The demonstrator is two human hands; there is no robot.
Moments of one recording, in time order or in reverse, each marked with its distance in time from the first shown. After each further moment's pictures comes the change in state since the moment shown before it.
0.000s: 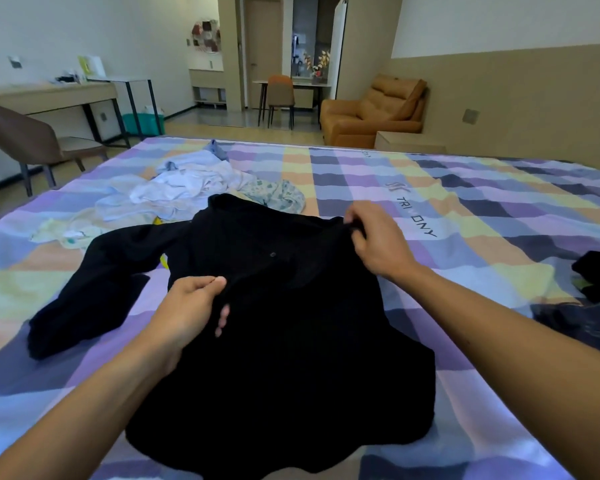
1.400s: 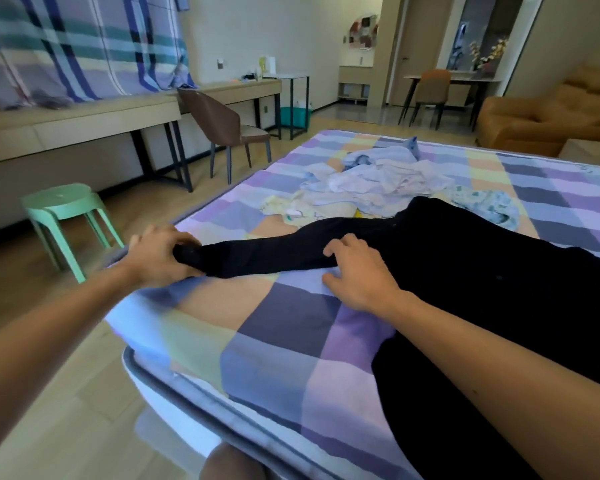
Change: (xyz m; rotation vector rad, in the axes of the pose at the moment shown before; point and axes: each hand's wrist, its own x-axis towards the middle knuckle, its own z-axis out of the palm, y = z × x) left_hand 0.014 -0.094 -0.379 1.042 0.353 0.024; right_hand 0.030 -0.296 0.206 -0.005 -0.471 -0.220
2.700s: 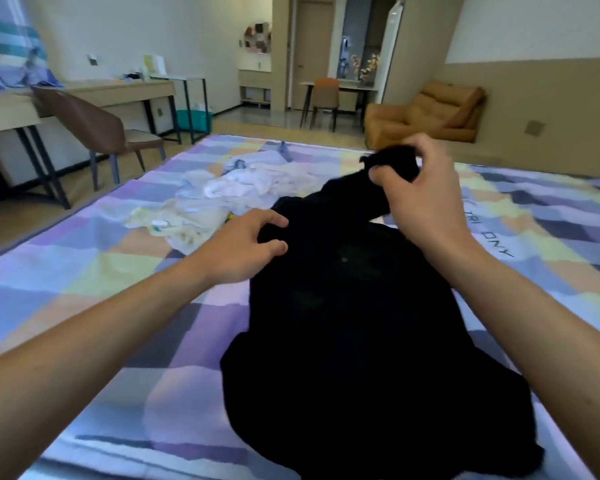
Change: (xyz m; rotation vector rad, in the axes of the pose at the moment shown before) left_hand -0.022 0.315 0.023 -0.579 -0.219 0.457; right_hand -0.127 0.108 -0.203 0.479 0.770 0.306
